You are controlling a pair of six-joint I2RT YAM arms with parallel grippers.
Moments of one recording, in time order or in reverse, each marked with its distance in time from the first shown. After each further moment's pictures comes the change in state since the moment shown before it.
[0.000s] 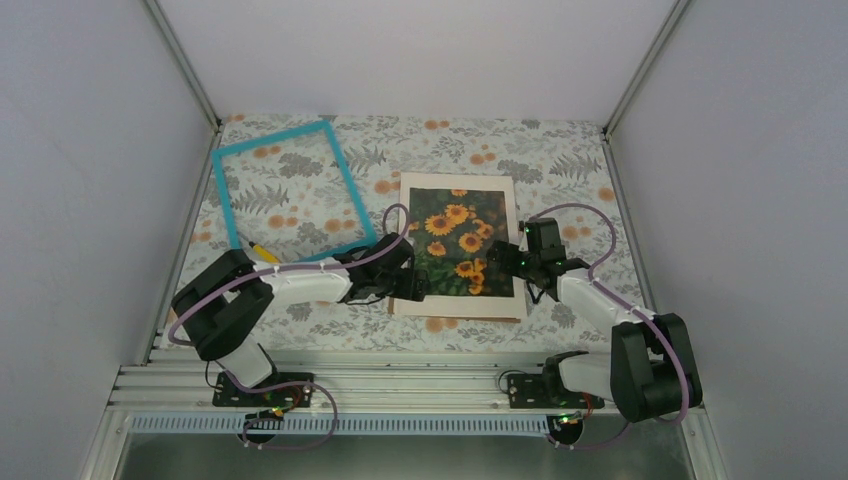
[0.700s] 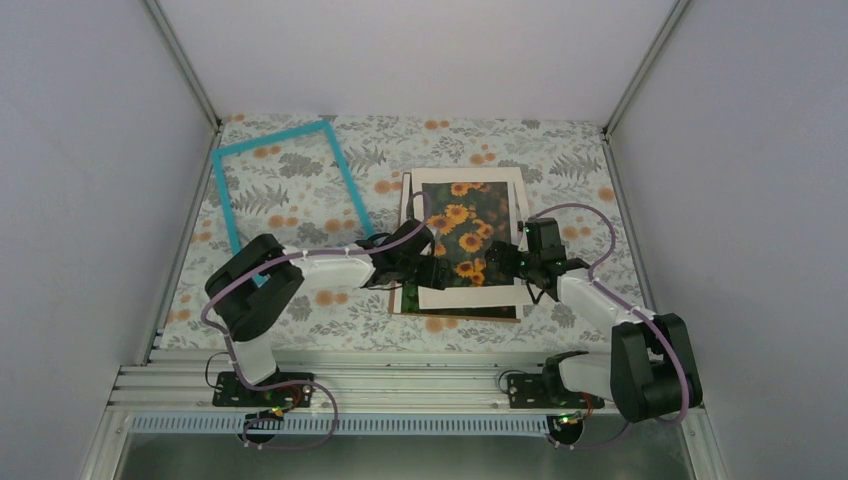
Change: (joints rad) left arm -0.001 0.164 0.179 0.033 0.089 0.029; right arm 0.000 0.000 0.000 0.001 -0.022 -0.005
